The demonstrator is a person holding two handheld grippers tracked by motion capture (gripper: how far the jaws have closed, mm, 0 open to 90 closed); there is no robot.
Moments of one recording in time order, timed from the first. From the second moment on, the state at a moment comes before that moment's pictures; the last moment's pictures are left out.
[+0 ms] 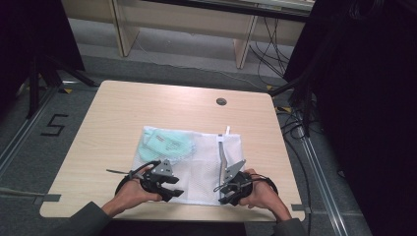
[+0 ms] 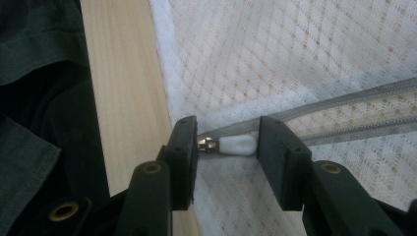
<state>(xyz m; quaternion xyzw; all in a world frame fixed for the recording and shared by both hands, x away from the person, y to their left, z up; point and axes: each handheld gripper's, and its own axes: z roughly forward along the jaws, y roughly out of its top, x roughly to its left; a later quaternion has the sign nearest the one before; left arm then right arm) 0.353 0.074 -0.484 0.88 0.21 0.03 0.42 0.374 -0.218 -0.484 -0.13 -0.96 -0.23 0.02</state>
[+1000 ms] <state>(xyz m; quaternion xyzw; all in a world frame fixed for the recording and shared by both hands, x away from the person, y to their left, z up) 0.371 0.001 -0.512 0.90 0.18 0.03 0.40 0.372 -0.222 -0.480 -0.12 -0.96 -0.24 0.03</state>
